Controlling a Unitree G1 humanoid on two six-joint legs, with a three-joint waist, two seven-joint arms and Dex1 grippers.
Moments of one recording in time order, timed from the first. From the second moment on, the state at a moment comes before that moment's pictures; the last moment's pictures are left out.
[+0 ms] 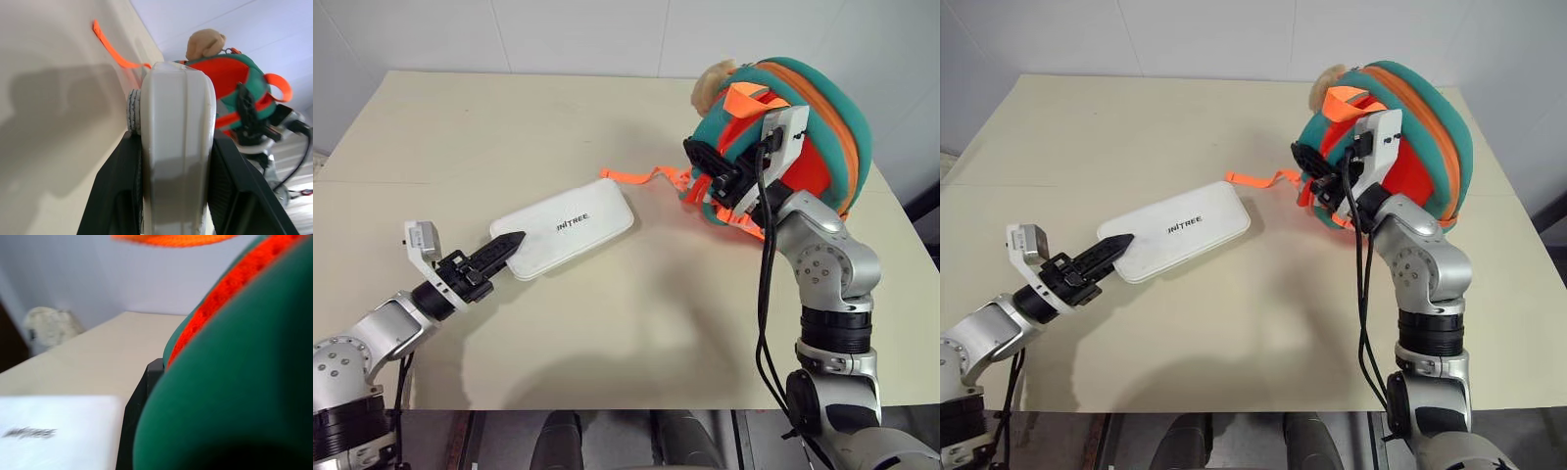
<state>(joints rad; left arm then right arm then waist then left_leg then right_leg) -0.19 0.64 0.54 -0.04 -1.64 1.09 -0.16 -0.71 -0.34 -0.17 -0.16 0.64 0.69 0.53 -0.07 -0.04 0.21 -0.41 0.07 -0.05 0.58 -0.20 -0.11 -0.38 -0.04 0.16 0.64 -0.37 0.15</state>
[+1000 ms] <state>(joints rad) -0.31 0.85 0.65 0.25 -1.38 1.07 -0.41 -0.69 -0.70 -0.18 -0.46 1.48 1.02 0.78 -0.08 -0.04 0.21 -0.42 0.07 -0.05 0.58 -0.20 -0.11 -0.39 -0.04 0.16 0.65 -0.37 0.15</state>
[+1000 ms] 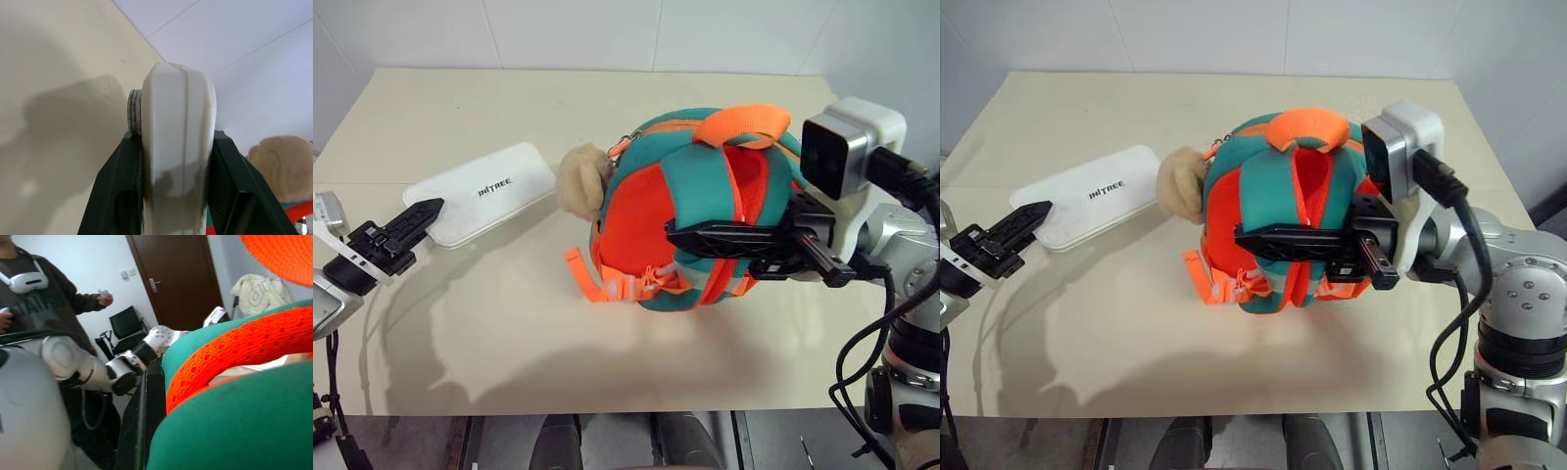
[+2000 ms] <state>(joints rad) -0.47 0.94 0.57 0.04 -1.31 1.30 -0.62 -0.50 -0.82 0.03 -0.42 0.89 0.70 1.27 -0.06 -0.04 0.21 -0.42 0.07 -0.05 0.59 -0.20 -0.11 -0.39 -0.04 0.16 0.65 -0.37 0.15</state>
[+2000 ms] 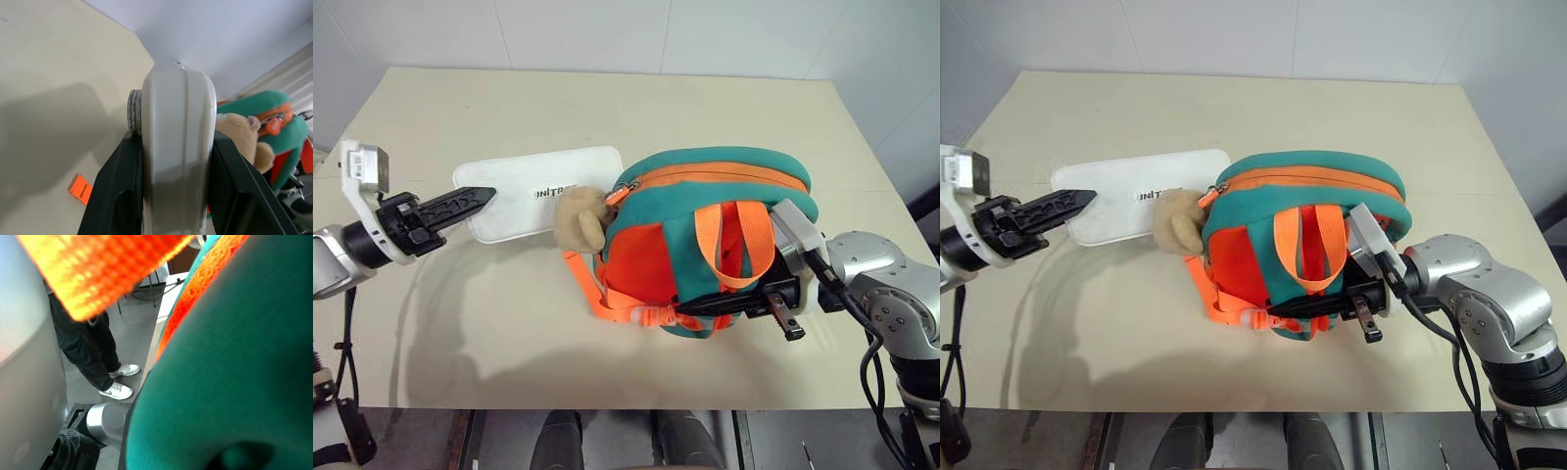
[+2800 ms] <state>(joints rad) -0.16 1.16 0.90 -0.15 -1.73 1.37 -0.34 -0.57 -0.78 0.08 -0.30 0.79 0.65 1.34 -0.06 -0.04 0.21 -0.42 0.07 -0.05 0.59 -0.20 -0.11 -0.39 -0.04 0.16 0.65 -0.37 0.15</state>
